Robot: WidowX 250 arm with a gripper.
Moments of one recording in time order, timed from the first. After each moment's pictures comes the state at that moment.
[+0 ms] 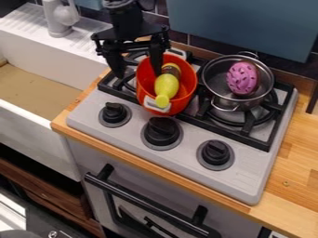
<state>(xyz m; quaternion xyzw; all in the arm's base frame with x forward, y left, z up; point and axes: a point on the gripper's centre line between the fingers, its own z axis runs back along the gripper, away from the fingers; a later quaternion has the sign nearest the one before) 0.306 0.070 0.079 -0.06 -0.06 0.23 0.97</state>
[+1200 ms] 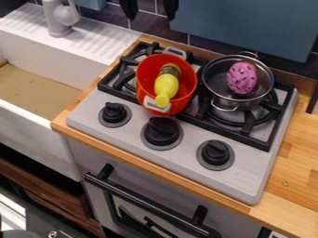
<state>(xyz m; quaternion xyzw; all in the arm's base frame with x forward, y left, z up) 0.358 0.072 0.148 -0.04 -0.12 0.14 0.98</state>
